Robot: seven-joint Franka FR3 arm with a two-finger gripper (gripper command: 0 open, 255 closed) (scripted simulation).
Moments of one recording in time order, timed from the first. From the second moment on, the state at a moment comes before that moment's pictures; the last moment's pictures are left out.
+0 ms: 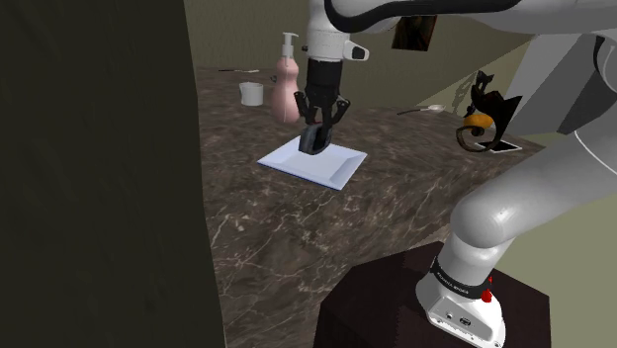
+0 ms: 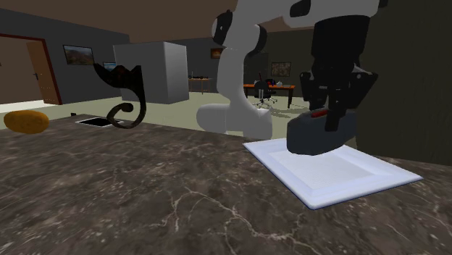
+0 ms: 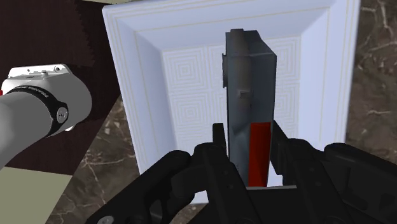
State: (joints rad) arm -0.22 -0.48 0.45 -2.11 0.20 1.67 1.53
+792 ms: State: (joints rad) arm -0.22 -0.49 0.45 -2.17 0.20 1.72 1.53
